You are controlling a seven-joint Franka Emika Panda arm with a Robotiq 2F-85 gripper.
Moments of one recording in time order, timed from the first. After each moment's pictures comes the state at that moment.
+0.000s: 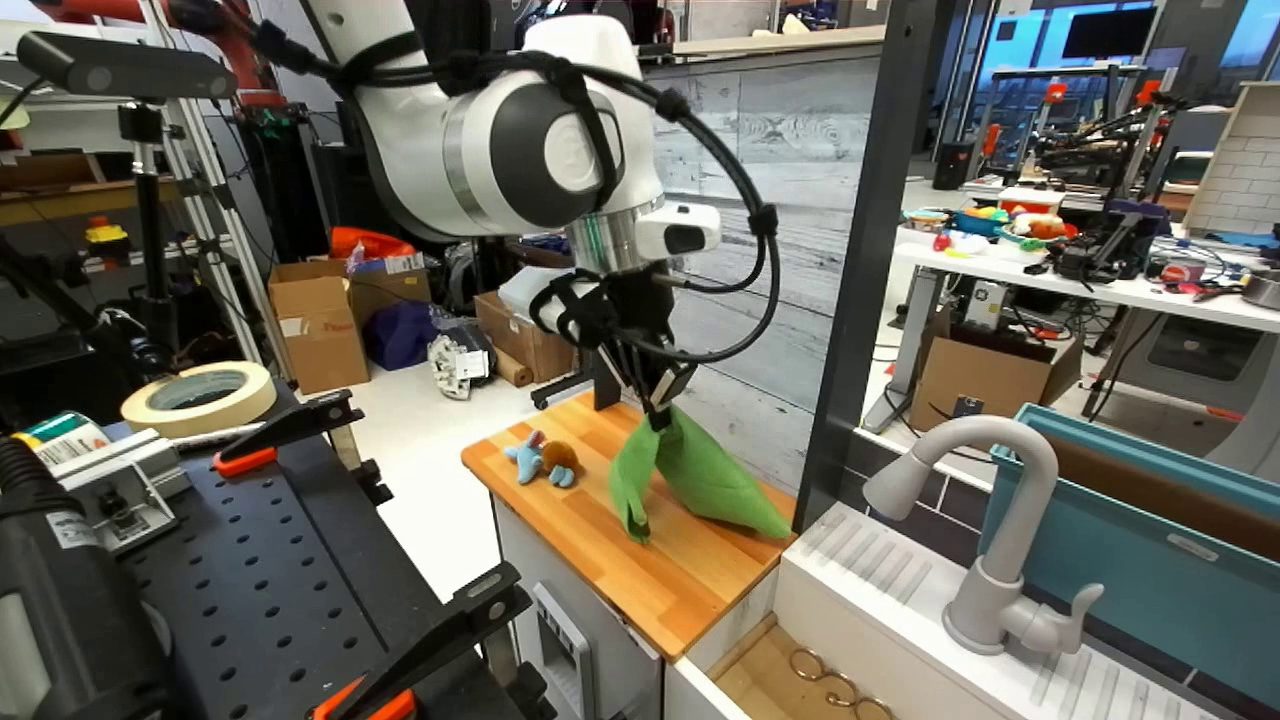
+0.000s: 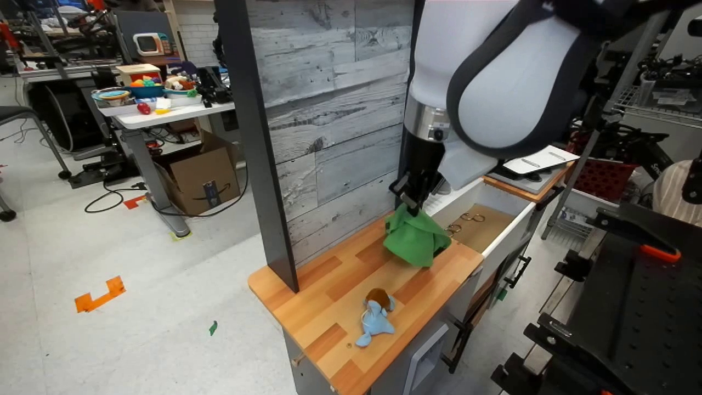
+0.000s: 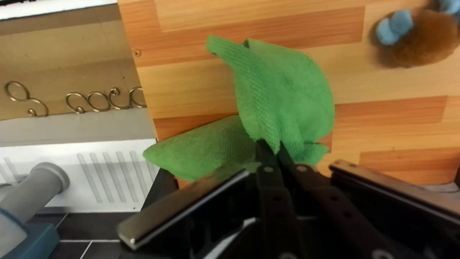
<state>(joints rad) 0.25 0.74 -0.19 -2.07 -0.13 2.94 0.30</state>
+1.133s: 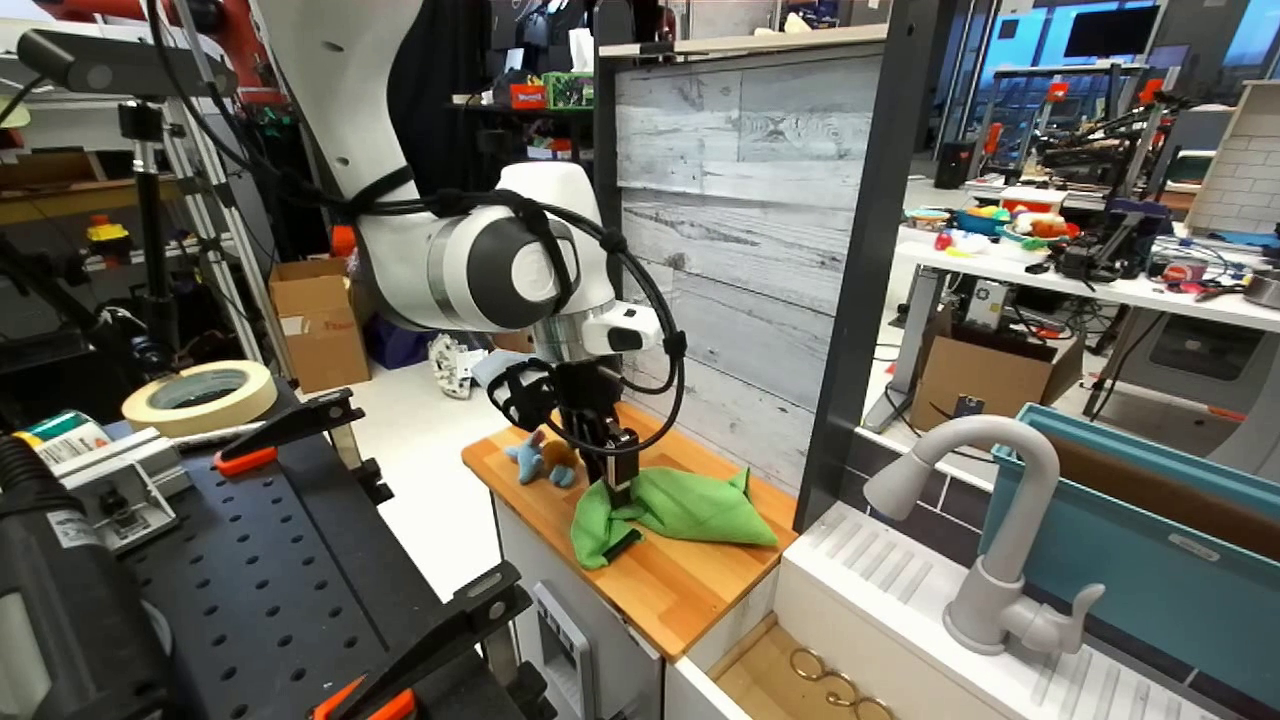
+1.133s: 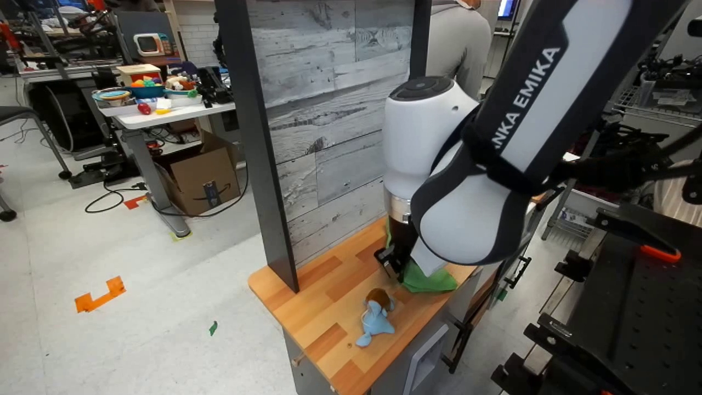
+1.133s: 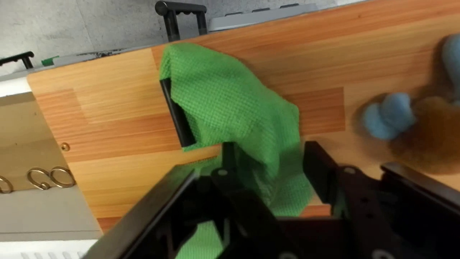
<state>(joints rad) 0.40 0.99 -0.24 -1.93 -0.02 2.91 0.44</state>
